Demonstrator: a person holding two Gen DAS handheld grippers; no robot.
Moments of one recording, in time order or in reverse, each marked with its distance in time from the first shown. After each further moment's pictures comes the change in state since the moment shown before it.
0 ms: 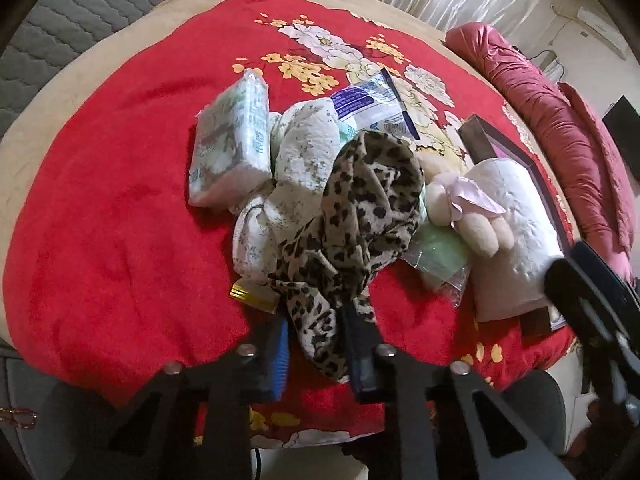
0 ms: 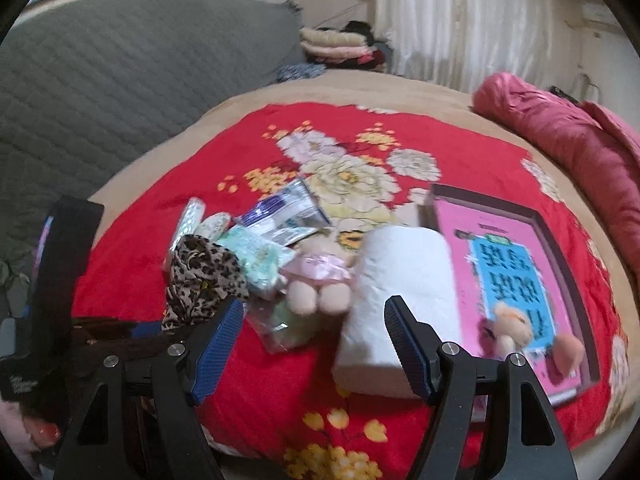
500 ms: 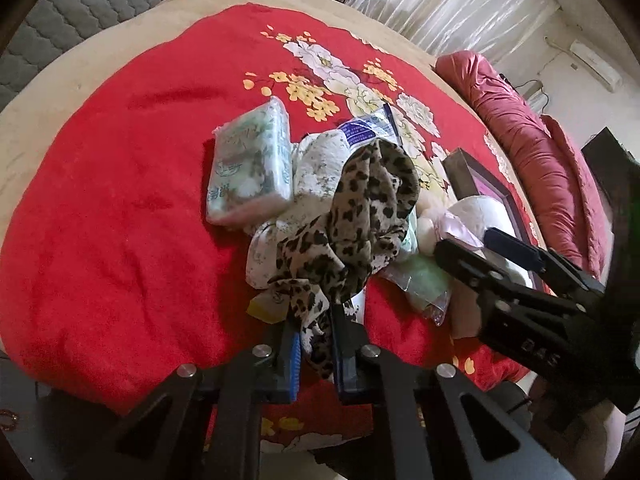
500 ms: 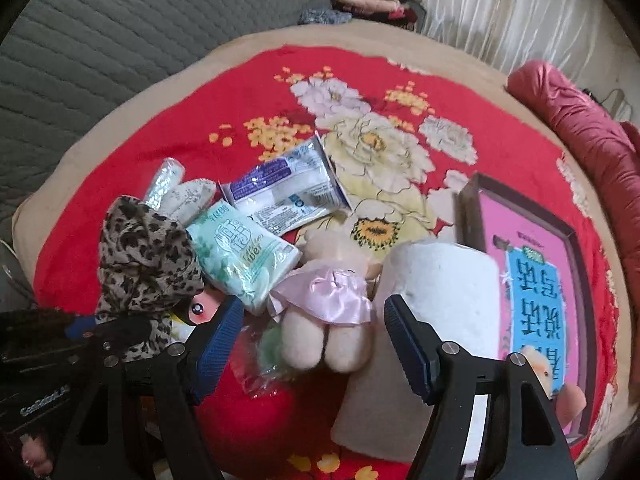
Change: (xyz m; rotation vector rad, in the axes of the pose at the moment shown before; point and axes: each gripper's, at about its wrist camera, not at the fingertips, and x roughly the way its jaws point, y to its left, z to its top) left arm -0.014 0.025 0.007 -0.066 -0.041 -0.124; right arm 0.074 0.004 0.031 -0.099 0.206 0.001
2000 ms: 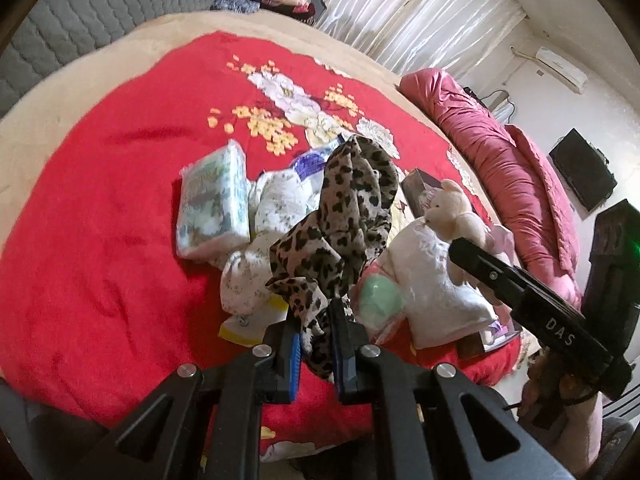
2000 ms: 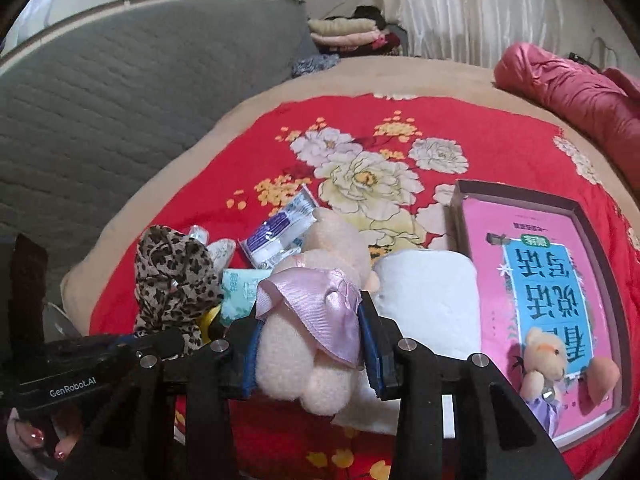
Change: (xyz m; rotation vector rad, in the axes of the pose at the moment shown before) left arm -0.024 -0.013 0.002 0.063 -0.102 -0.099; right arm -0.049 -0.038 -0.022 0.189 -0.201 0.155
